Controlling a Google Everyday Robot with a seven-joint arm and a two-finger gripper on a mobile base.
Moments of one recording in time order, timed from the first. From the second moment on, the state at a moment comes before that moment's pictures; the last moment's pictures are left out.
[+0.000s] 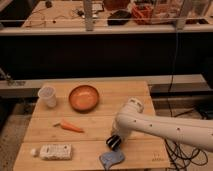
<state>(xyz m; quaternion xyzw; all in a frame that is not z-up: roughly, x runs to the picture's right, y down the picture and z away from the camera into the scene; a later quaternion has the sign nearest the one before) 0.075 0.254 0.762 -0.25 -0.20 -0.44 0.84</state>
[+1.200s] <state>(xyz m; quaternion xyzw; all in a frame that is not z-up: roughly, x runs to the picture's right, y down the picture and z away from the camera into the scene) 0.068 0.261 0.758 -0.24 -0.22 -0.45 0.83</state>
